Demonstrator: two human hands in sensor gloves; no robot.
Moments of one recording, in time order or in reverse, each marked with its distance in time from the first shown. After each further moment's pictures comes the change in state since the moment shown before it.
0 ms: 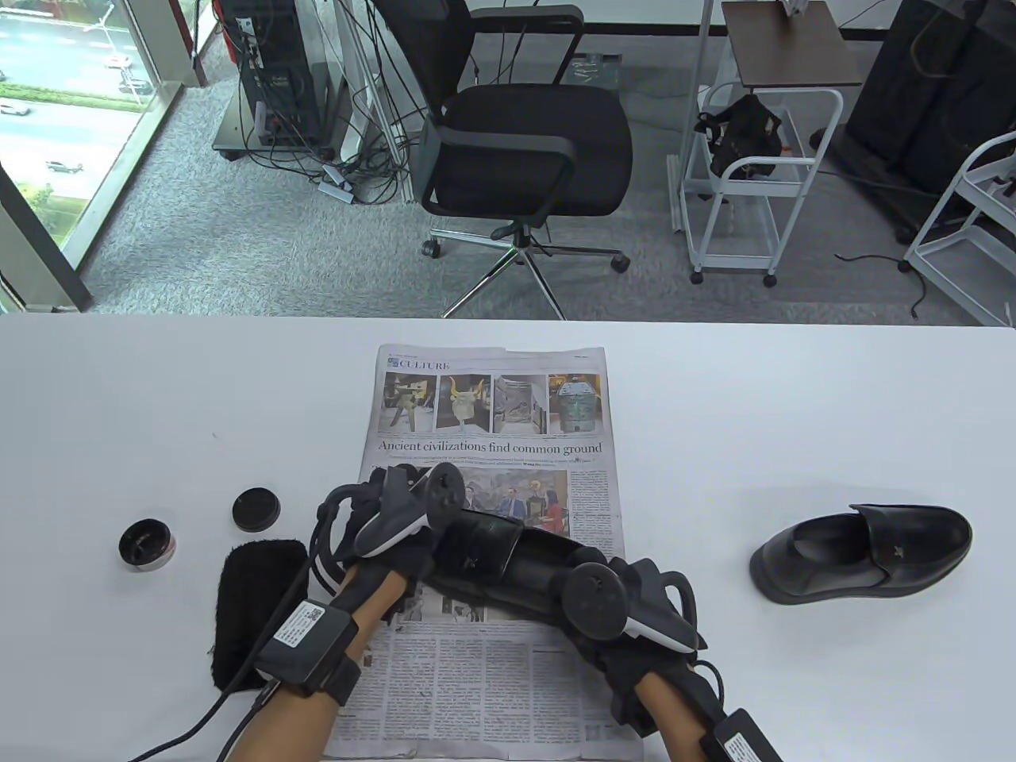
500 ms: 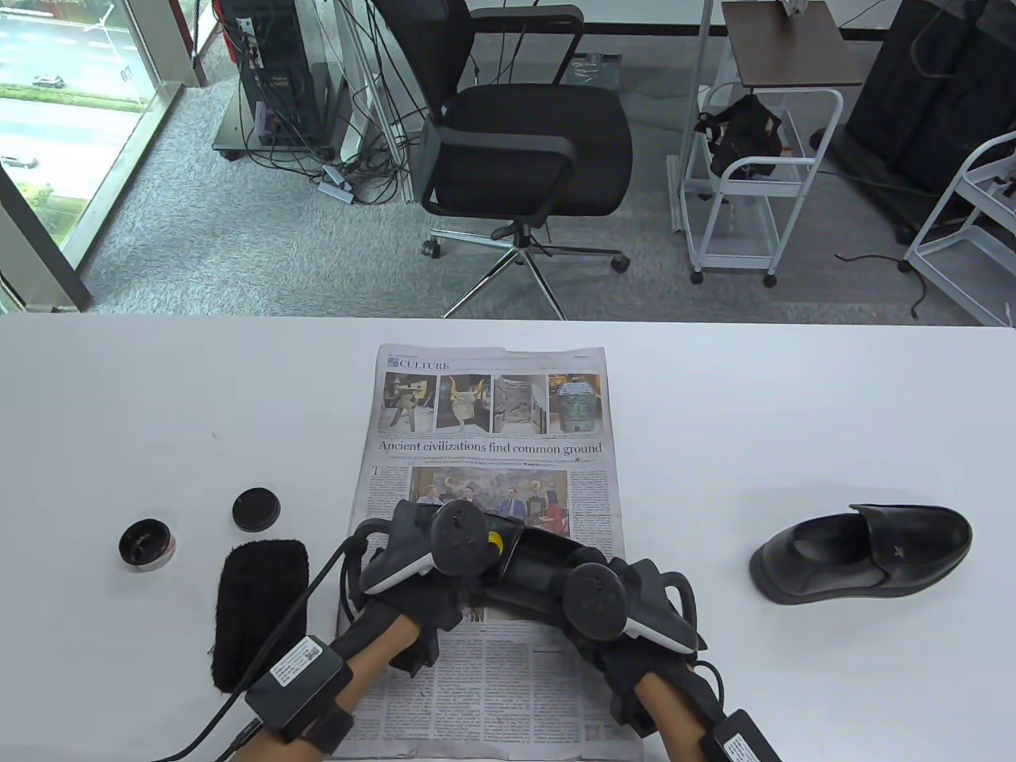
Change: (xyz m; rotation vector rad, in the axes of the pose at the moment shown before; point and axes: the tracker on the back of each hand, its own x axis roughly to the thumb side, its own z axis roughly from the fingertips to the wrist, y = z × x) left_hand 0.051 0.012 0.038 -0.018 -0.245 0.235; right_hand 0.000 0.000 0.000 -0.002 0.002 0.001
